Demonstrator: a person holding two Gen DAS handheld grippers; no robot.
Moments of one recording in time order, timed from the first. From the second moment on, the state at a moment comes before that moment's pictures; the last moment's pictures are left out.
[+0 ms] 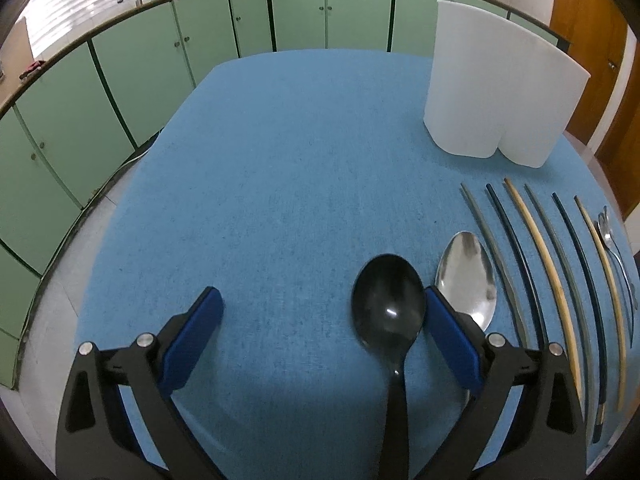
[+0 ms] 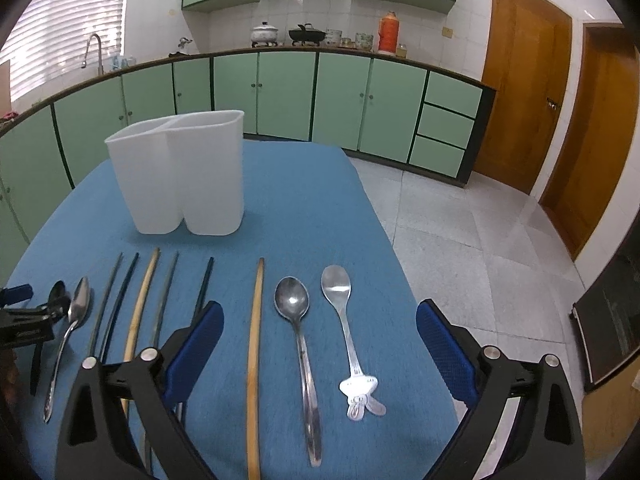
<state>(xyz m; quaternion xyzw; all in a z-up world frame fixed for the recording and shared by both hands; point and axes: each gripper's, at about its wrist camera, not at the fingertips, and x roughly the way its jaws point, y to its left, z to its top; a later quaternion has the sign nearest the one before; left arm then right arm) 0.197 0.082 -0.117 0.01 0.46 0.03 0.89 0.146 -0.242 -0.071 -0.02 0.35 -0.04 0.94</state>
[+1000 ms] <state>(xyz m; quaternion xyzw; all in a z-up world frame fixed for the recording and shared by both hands) 0.213 0.064 -0.113 0.01 0.44 -0.01 0.90 0.219 -0.275 -0.119 -0.01 0.43 -0.02 0.90</state>
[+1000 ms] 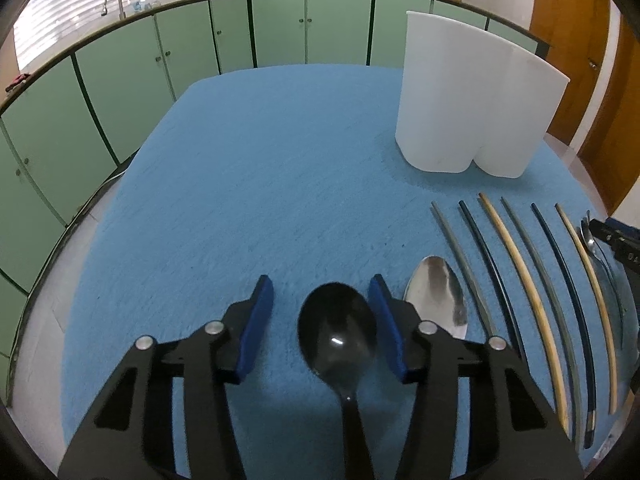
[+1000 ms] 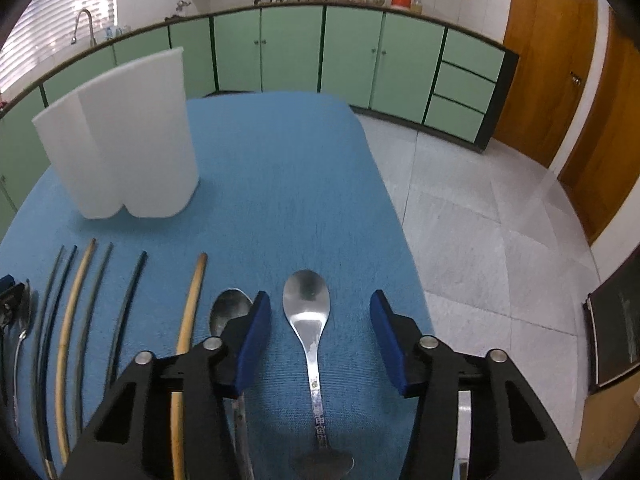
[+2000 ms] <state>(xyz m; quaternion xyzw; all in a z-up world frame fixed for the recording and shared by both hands) 0.162 0.069 -0.076 -0.03 0.35 -0.05 0.93 0.155 -0.278 -0.063 0.04 0.34 0.04 0.94</state>
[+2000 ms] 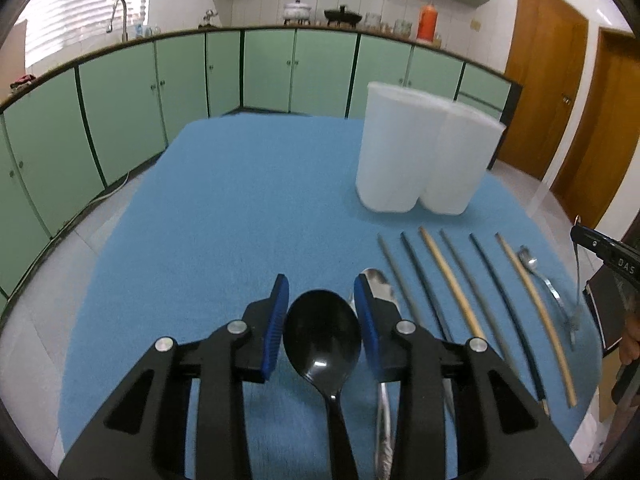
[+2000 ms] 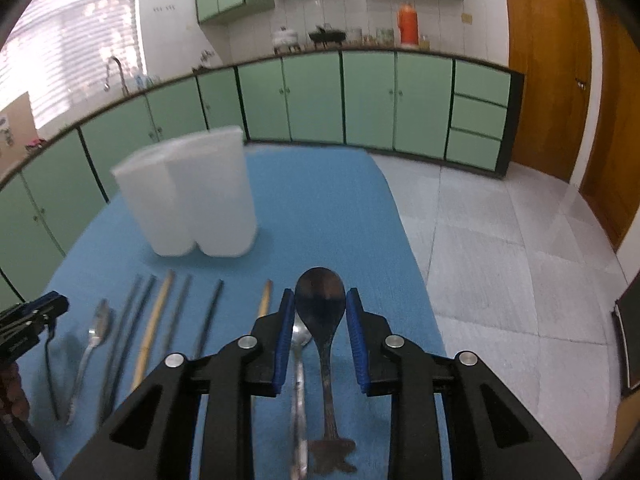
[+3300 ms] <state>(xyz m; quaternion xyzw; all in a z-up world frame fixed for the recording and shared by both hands) 0.192 0.033 0.076 -0.02 0.14 -0.09 0.99 0.186 -0.233 0.080 0.03 0.19 0.15 0.97</state>
